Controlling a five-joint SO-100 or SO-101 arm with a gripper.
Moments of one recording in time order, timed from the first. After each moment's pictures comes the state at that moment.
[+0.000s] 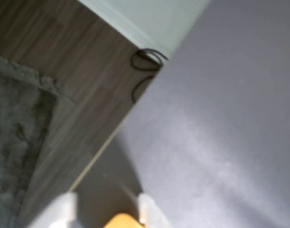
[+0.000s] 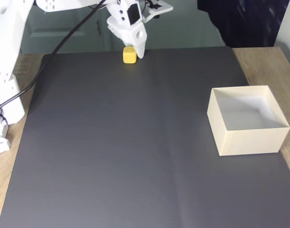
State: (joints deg) arm -17.7 51.5 68.3 52.3 173.6
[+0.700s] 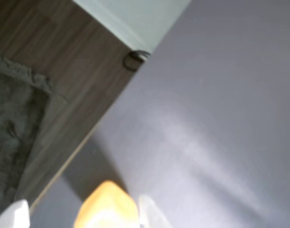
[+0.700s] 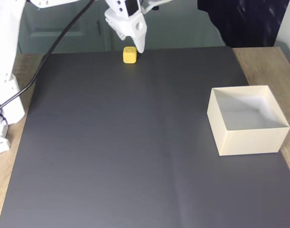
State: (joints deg) arm -16.5 59.2 71.0 57.0 171.3
